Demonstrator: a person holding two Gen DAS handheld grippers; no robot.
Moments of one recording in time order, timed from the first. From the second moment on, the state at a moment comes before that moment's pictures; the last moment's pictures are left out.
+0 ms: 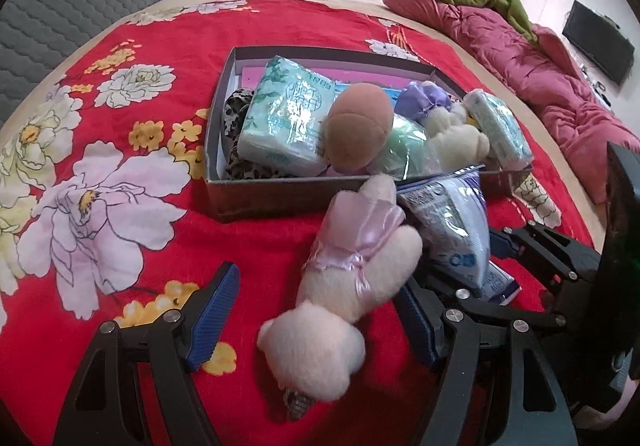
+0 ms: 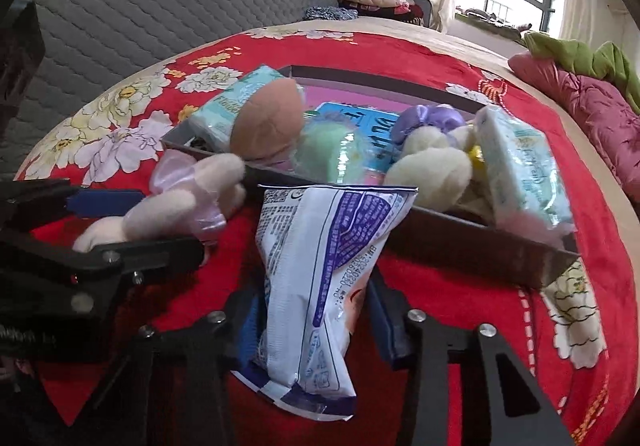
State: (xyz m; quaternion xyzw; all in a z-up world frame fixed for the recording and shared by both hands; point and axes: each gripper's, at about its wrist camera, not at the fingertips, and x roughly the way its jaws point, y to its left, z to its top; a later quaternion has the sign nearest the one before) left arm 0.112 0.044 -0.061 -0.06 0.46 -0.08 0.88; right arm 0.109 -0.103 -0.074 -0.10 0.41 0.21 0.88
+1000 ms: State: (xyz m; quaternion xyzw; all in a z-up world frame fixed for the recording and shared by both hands) left arm 0.118 0.057 -0.003 -0.11 0.37 -0.08 0.92; right arm 0.109 -0.154 0.003 -0.10 0.31 0.17 0.93
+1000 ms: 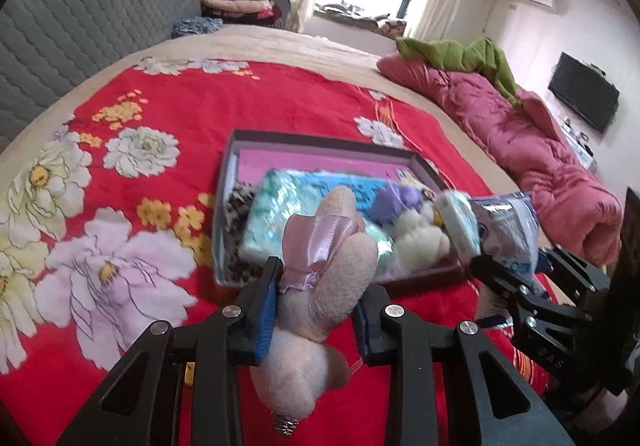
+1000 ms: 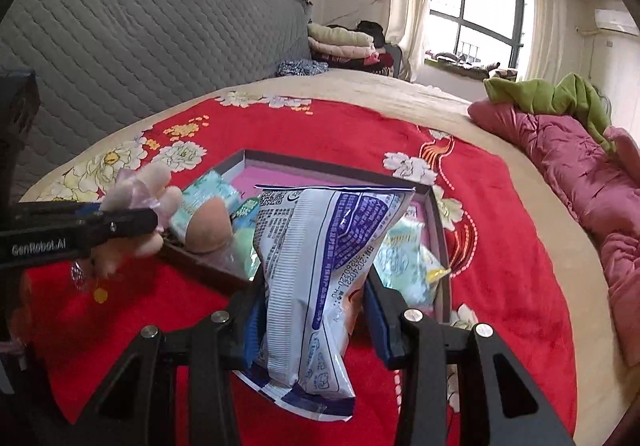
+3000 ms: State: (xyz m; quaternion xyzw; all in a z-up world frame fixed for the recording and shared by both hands) left arm 0.194 0.053 -0.028 -0.09 0.39 -0.05 0.92; right arm 0.188 -0.159 -0.017 -0.11 0.31 0.15 0.93
